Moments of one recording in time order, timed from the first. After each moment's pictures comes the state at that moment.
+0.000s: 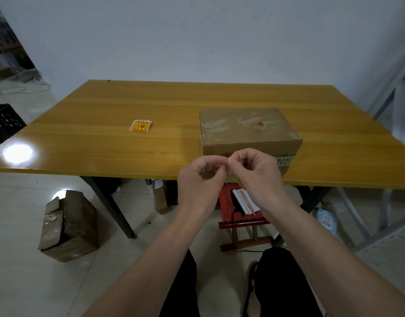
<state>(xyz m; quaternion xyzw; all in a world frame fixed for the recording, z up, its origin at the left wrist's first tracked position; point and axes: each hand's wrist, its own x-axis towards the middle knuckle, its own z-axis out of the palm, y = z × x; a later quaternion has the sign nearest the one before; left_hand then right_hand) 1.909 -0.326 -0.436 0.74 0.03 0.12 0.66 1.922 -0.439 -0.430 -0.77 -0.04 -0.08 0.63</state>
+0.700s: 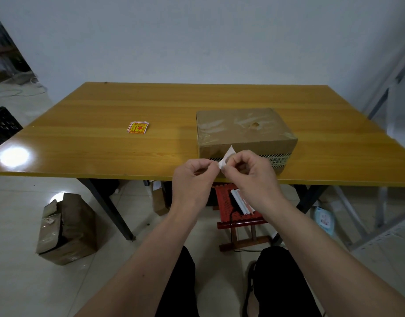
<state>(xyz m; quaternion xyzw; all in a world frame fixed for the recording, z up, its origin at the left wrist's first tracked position) 1.914 -0.321 -0.436 0.75 0.08 0.09 0.66 1.920 -0.443 -0.436 -0.82 -0.05 -0.10 0.57</state>
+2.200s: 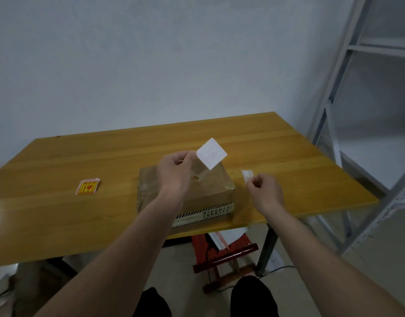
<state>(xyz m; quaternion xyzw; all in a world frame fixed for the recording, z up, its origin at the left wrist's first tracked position) 2.022 -0.424 -0.357 0.75 0.09 0.07 0.65 2.009 -0.596 -0.439 -0.86 0.22 -0.13 0.44</state>
